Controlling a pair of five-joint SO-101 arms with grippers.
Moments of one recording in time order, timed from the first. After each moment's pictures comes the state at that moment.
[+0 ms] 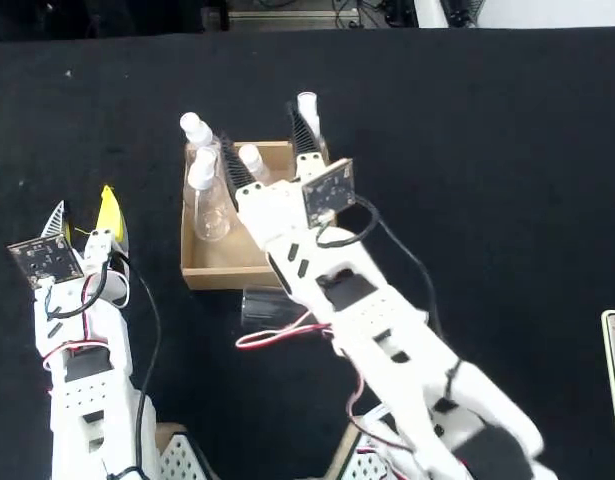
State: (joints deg) left arm -21.8 -66.9 95.4 -15.3 2.1; right arm -30.5 -30.4 63.0 -26.9 -1.5
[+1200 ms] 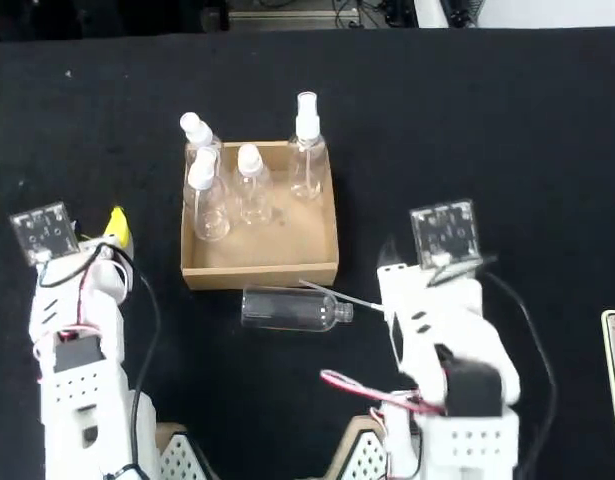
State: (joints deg) left arm -21.8 -66.9 84.0 13.8 0.9; right arm 0.4 -81.8 67.0 62.5 11.6
